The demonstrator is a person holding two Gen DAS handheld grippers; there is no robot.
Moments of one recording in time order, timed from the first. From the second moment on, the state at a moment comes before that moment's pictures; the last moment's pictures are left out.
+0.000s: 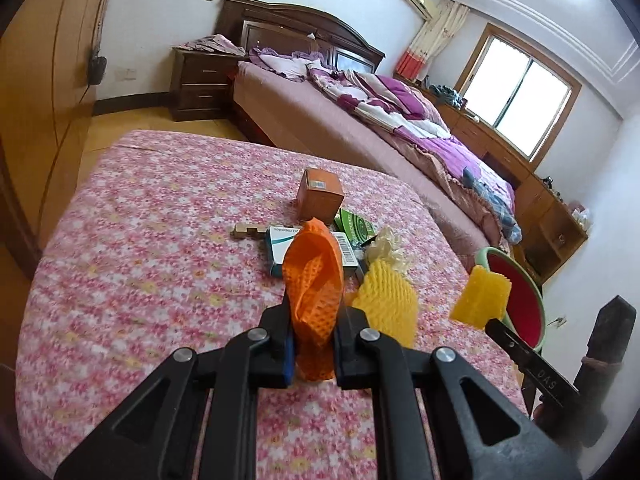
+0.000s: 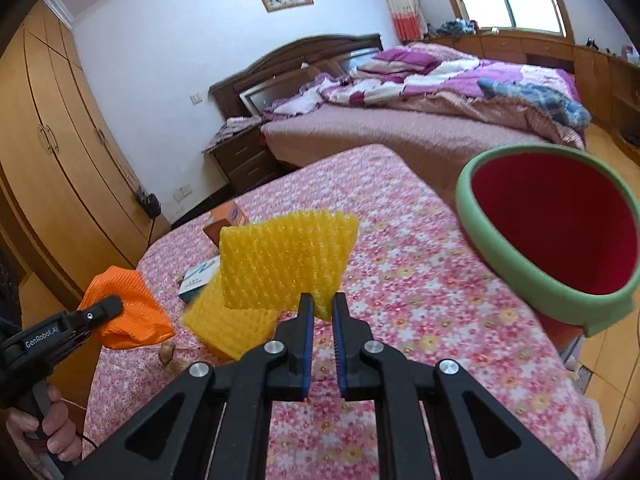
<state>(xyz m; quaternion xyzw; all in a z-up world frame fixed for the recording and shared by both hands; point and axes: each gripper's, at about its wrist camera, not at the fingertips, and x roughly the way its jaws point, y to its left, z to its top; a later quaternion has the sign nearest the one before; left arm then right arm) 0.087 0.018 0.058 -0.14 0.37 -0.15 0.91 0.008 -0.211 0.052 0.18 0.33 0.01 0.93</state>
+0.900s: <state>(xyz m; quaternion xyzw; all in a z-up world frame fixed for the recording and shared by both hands) 0.049 -0.013 0.108 -0.14 0.33 -0.20 0.91 -0.055 -0.252 0.112 0.20 0.26 -0.02 0.95</state>
